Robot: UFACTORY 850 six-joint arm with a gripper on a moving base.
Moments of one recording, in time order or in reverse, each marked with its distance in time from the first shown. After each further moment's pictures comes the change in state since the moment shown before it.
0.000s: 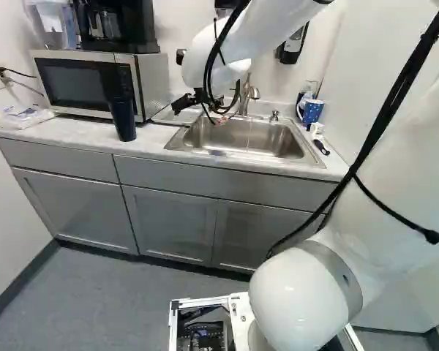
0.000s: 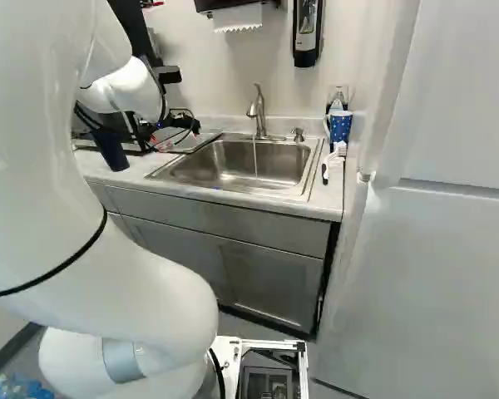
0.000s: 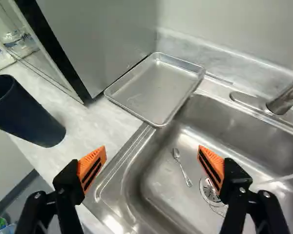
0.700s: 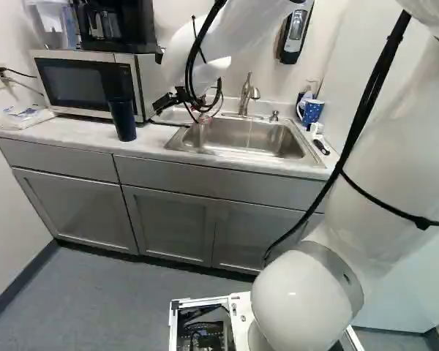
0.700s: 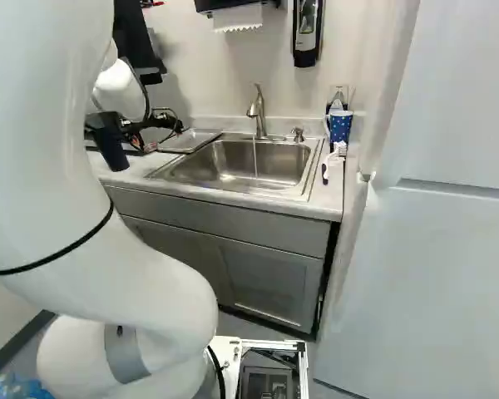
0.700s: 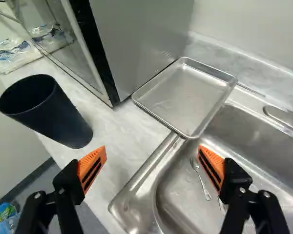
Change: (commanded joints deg) arm 6.0 -4.1 -4.0 0.0 0.0 0.0
